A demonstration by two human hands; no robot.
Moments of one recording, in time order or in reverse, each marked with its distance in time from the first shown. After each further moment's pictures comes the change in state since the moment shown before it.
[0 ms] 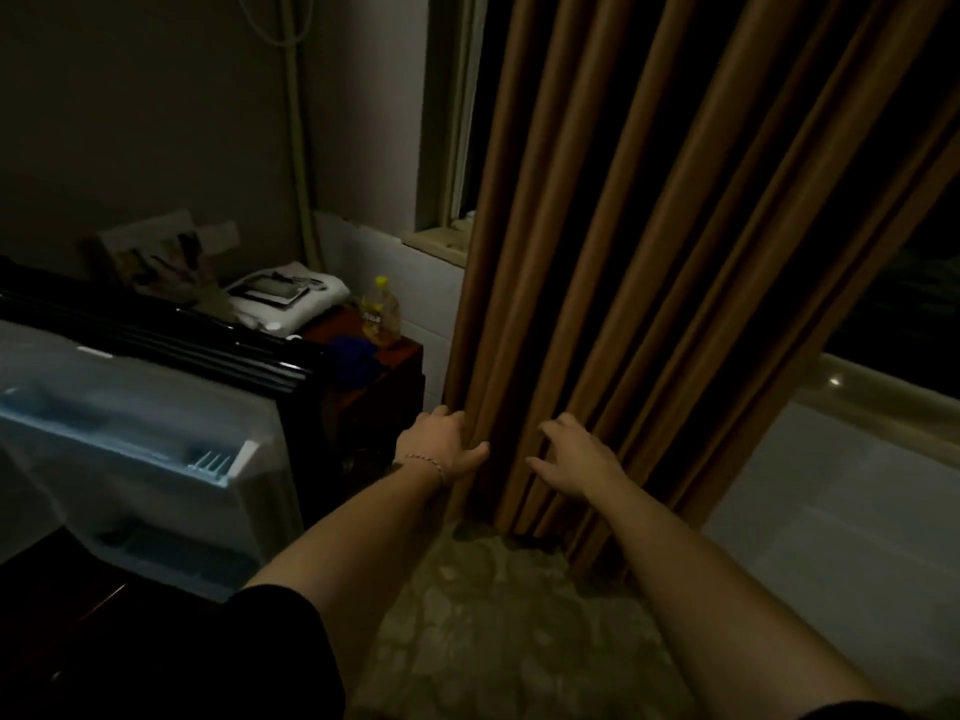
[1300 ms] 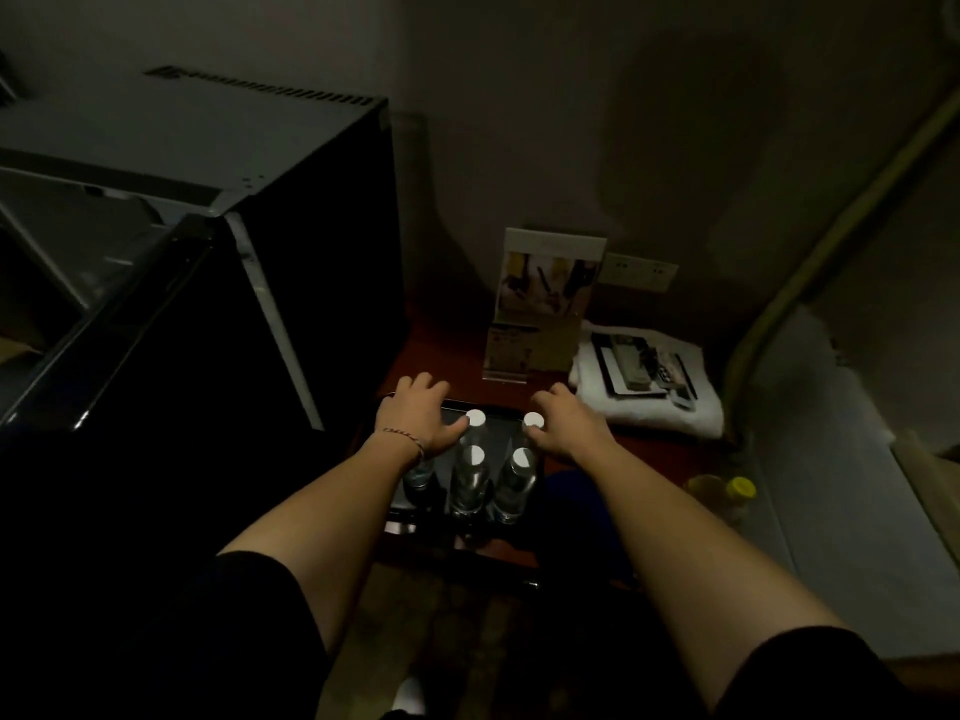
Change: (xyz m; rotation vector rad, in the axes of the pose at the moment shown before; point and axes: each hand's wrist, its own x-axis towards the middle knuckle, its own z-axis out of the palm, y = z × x) left_hand 0.180 -0.313 -0.098 0.050 0.382 -1.222; right_hand 0.508 -0.378 0.037 -0.206 -0.293 -1.192
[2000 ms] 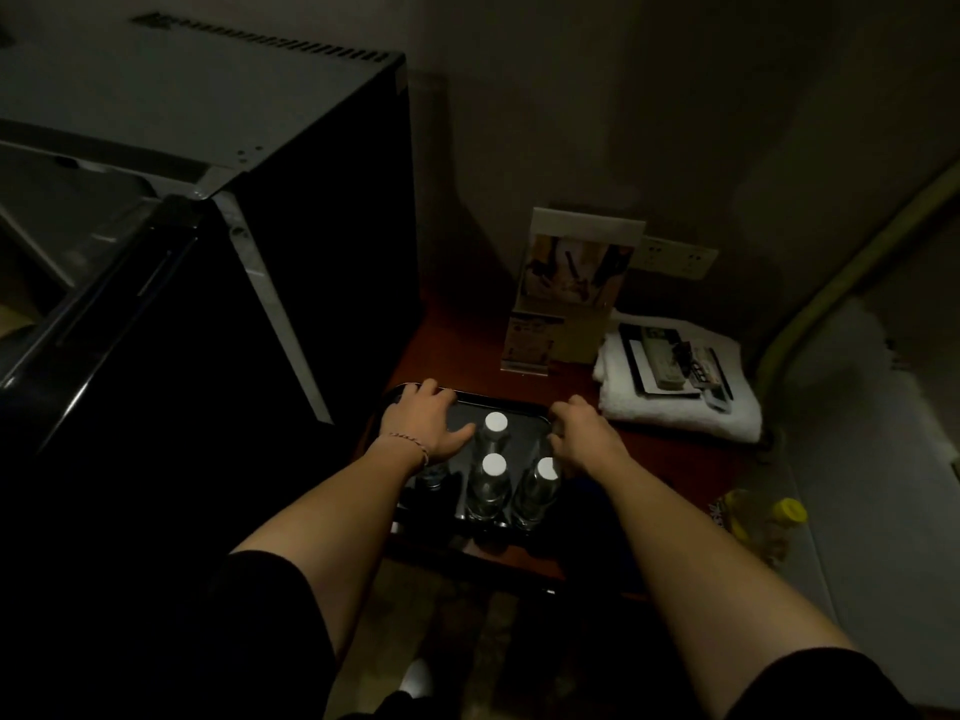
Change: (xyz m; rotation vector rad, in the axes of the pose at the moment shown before) left_hand 0.031 -0.026 0.029 0.003 -0.111 -0.038; right_hand 0.042 0.004 0.038 0.071 -0.017 0.057
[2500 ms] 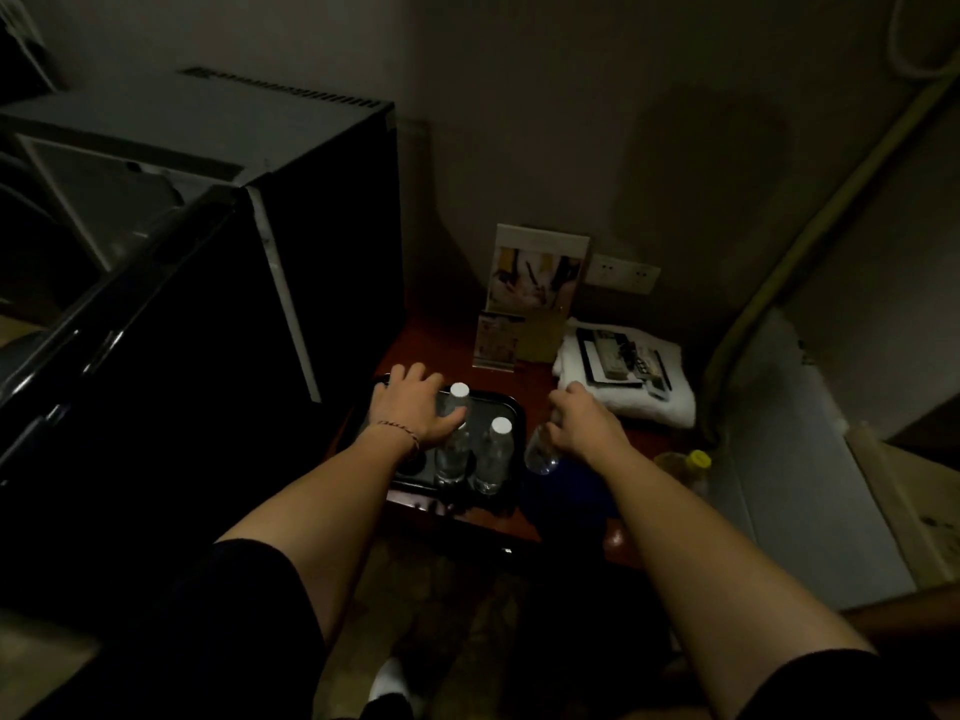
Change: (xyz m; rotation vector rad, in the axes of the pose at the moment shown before) left_hand -0.101 0.053 -0.022 0.041 0.197 -0.012; right_hand -0.123 0.029 -0.047 -0.058 0.116 -0.047
